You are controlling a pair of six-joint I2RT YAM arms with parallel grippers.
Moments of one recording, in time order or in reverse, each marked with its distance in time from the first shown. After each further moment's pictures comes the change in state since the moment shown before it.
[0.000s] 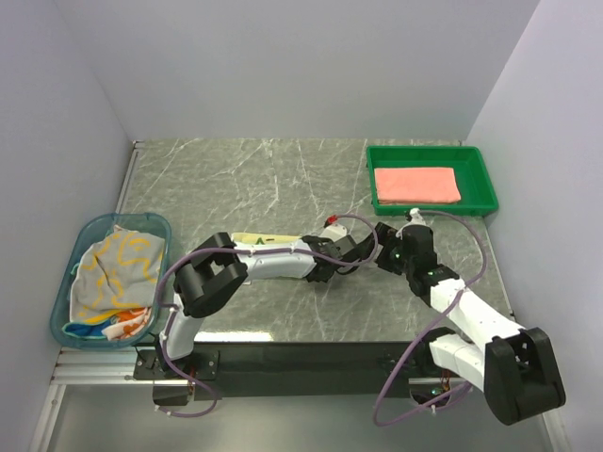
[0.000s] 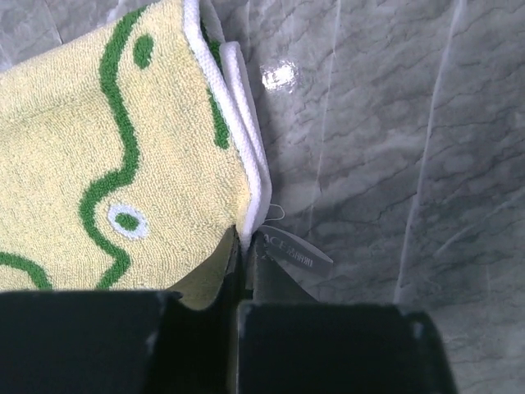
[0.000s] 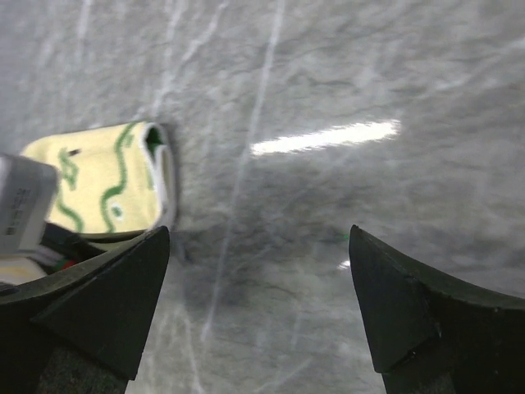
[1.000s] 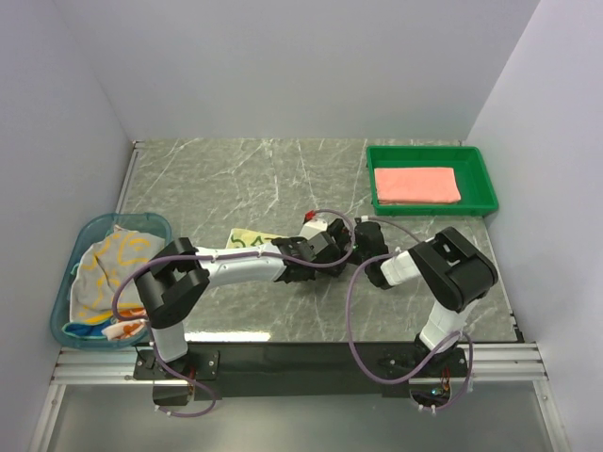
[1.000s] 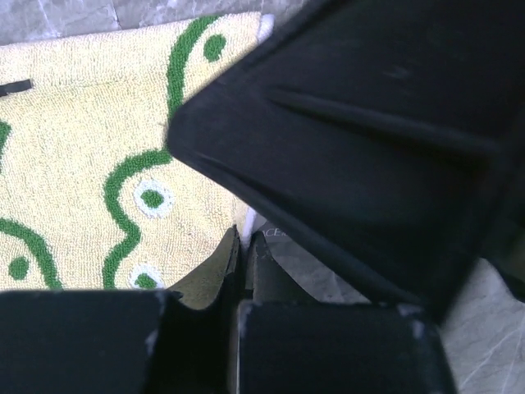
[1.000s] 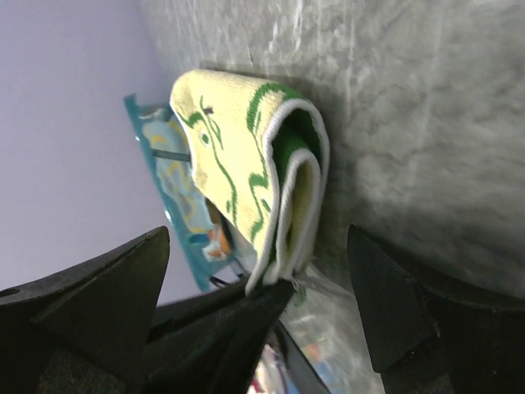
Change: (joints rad) left arm 0.039 -0.244 -0.251 0.183 0.059 -0.033; right arm 0.249 0.723 0.095 0.755 -0.276 0.682
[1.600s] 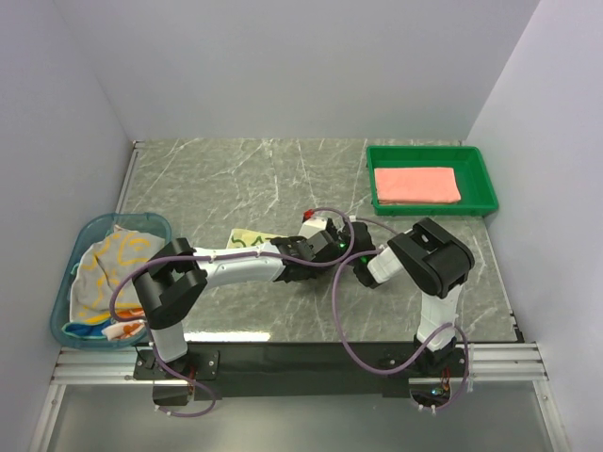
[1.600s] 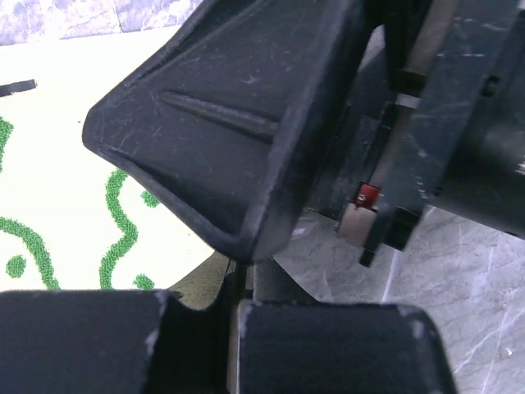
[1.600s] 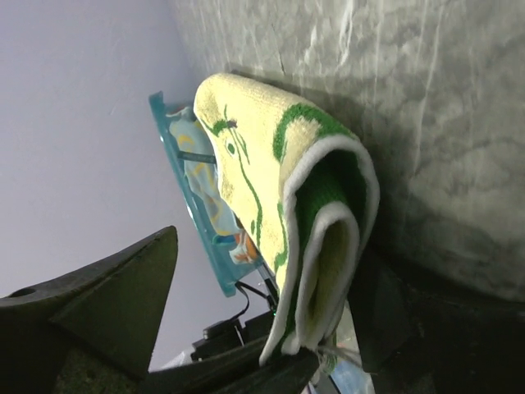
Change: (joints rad) left arm 0.001 -0.013 0.000 0.006 -0.002 -0.027; right arm 0.066 0.168 0.079 0.174 0.014 0.123
